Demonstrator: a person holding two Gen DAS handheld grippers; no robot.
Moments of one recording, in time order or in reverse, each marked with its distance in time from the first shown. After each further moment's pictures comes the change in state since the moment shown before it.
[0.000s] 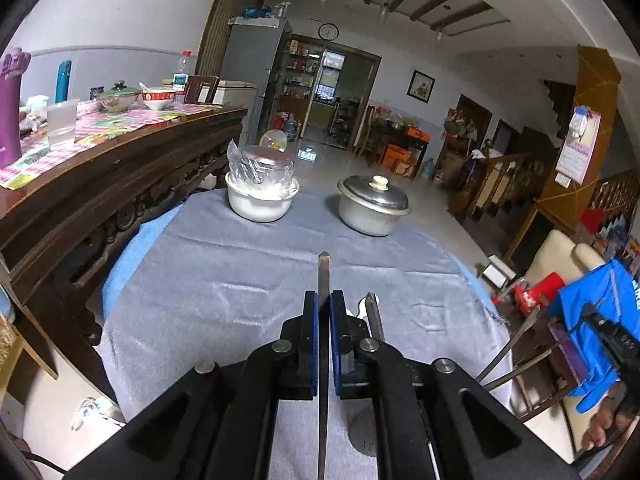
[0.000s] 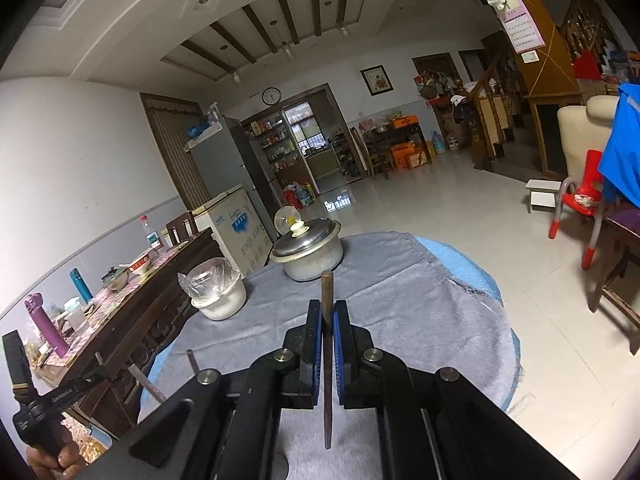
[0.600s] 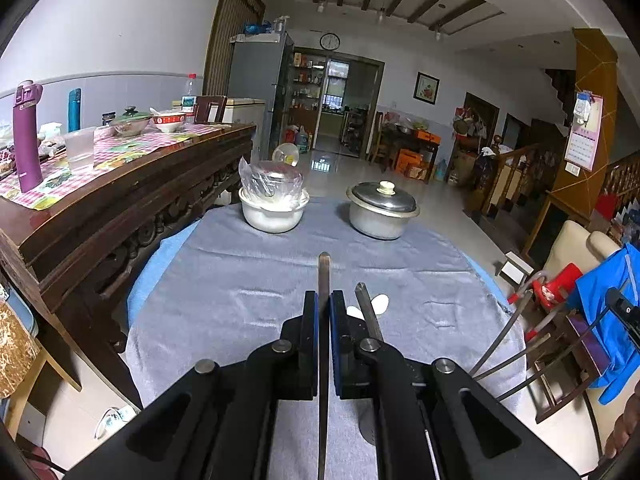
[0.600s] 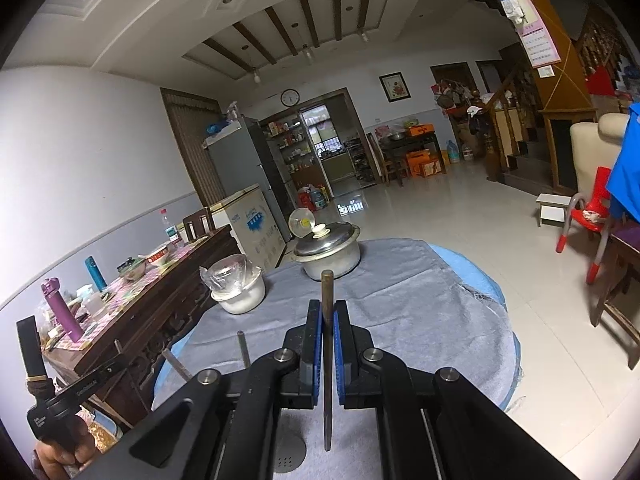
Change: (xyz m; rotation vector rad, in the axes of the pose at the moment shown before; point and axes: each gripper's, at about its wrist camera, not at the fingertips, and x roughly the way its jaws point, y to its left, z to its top) left arm -0.030 -0.019 -0.011 0.056 -0.044 0.069; right arm -0.037 0.029 -0.005 -0.056 -0.010 0.041
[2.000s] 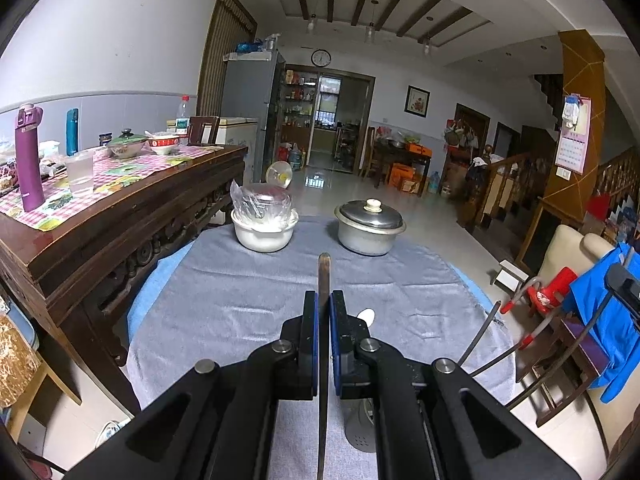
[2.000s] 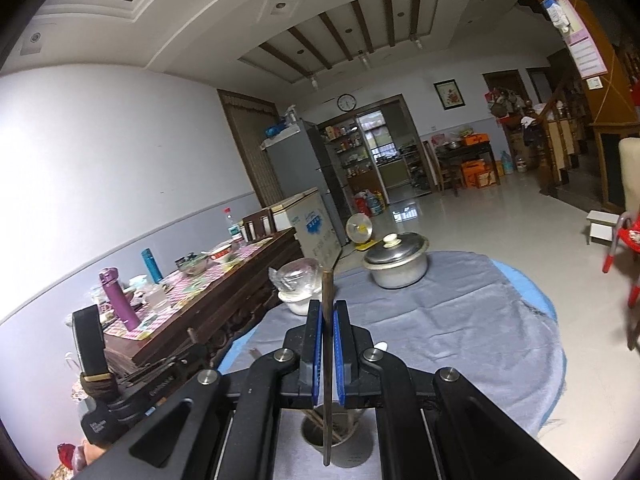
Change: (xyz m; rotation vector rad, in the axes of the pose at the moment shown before) left arm -0.026 -0.018 0.008 0.026 -0.065 -0.012; right arm -0.026 0.065 0.008 -0.057 -0.018 0.217
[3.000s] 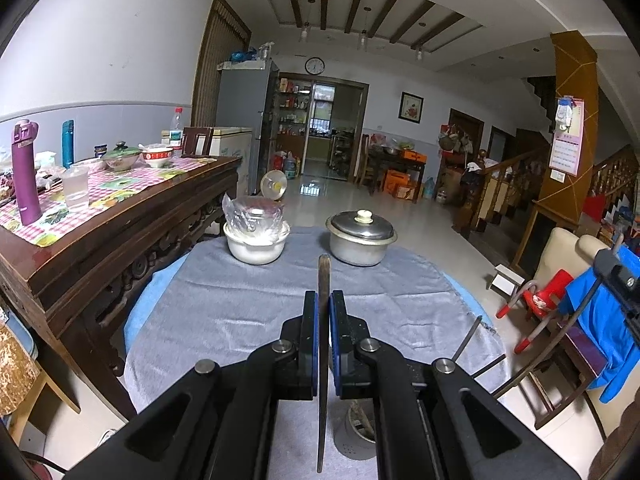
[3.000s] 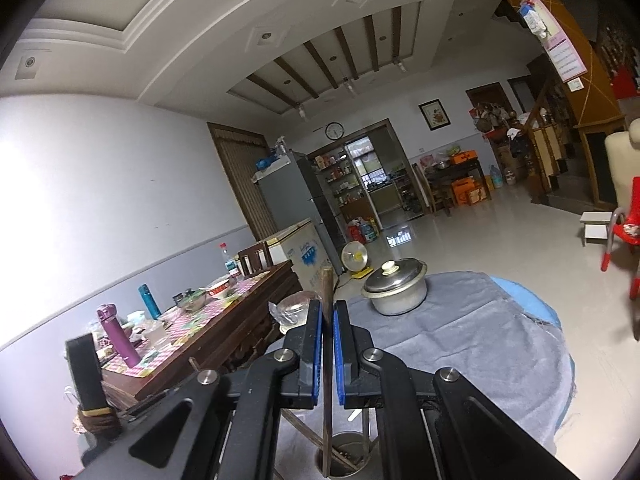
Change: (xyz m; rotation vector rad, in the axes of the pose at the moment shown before) left arm -0.008 -0.015 0.014 0.015 -0.031 -0.019; right arm -0.004 0.002 0.005 0.062 -0.120 -0.033
